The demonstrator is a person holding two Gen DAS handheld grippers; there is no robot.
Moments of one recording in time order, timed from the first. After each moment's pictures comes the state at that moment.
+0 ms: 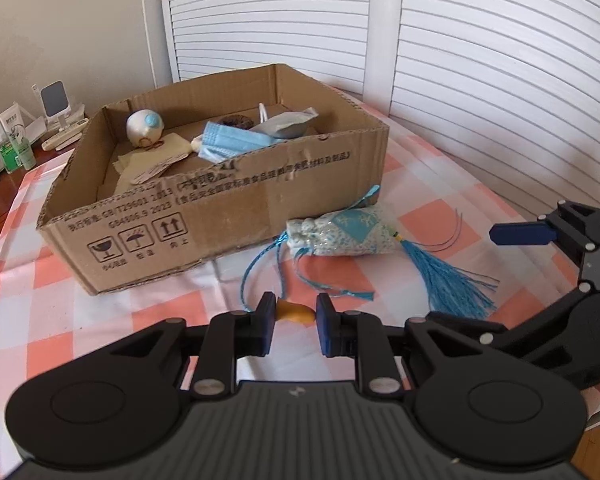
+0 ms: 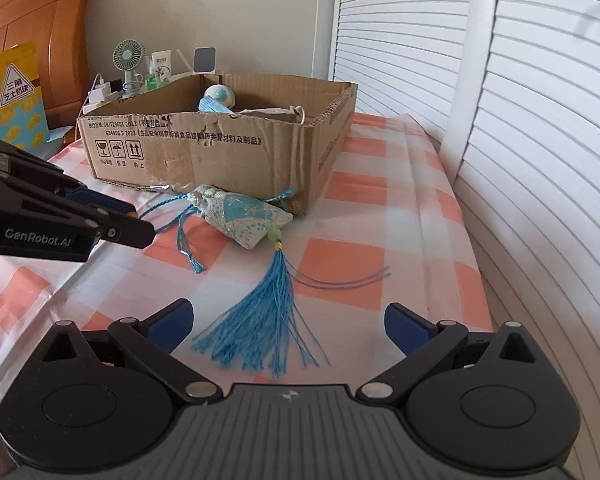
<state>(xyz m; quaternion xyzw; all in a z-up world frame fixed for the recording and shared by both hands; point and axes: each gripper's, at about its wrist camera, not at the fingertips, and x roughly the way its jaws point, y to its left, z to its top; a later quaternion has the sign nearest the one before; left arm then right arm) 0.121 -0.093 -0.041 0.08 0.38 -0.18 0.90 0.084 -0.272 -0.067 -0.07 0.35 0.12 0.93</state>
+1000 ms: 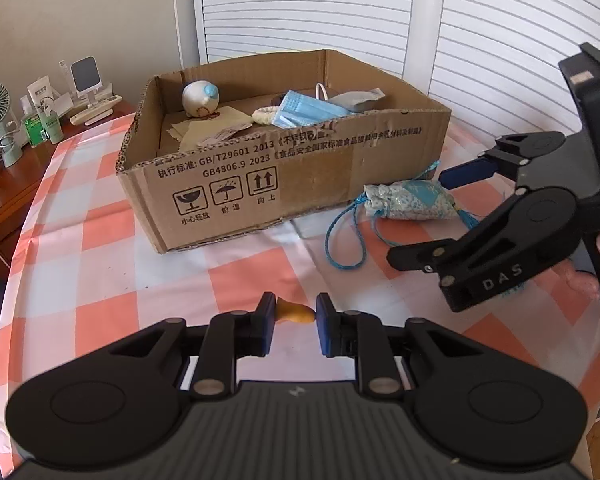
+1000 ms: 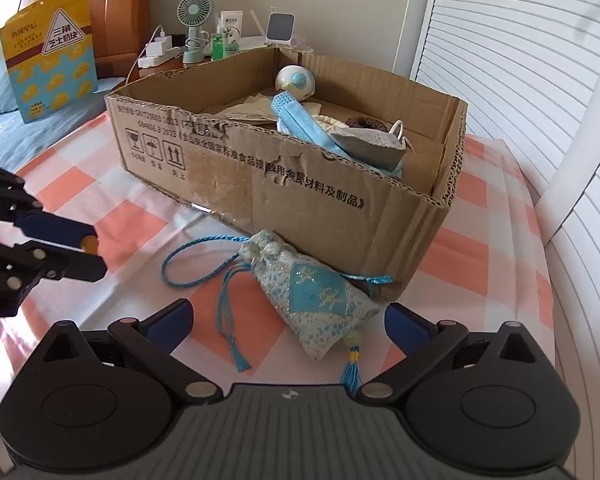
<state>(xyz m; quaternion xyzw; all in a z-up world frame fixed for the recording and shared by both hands) 0.118 -0.037 -0.048 0.07 0.39 -0.16 0.90 0.165 -0.216 -0.064 -0.14 0.39 0.22 0.88</state>
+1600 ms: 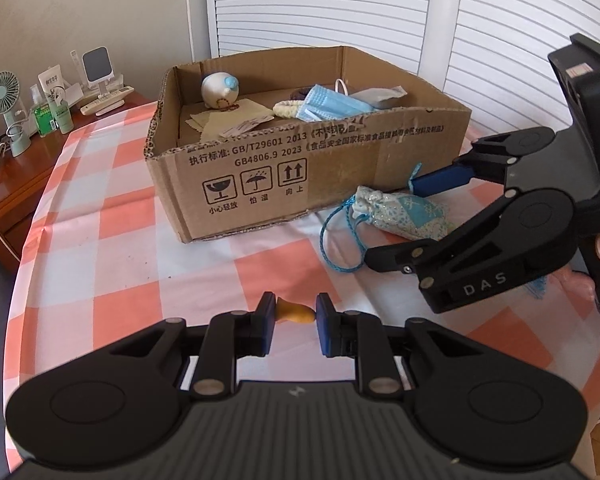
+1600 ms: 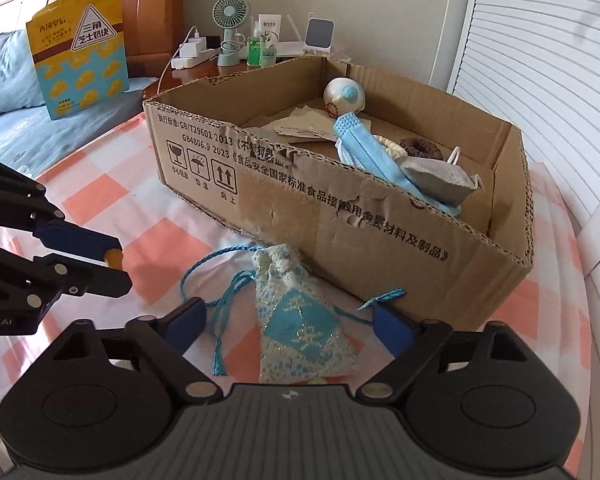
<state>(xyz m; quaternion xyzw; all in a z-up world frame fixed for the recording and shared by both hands) 0.121 -0.022 -0.050 0.06 0.40 -0.15 0.90 0.175 -0.187 -0.063 -0.14 0.38 0.27 0.87</state>
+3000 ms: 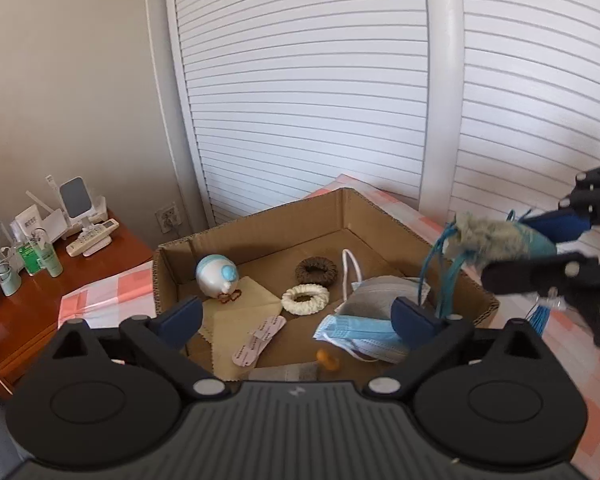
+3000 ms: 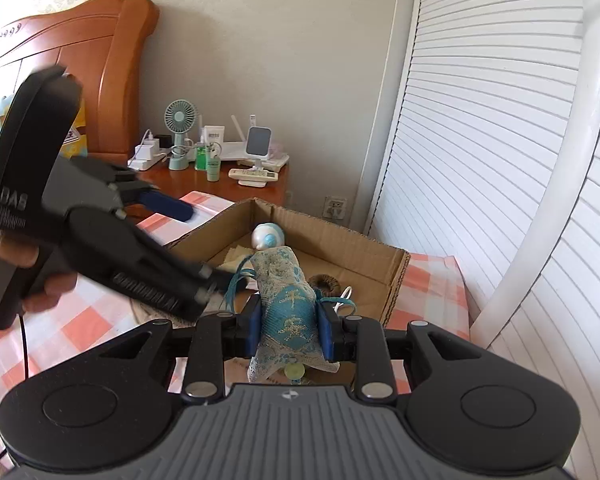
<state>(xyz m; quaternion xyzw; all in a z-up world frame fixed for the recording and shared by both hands) 0.221 -0.045 0.026 0.10 0.28 -0.18 0.94 0.164 -0.219 0.070 -0.12 0.28 0.20 0.93</state>
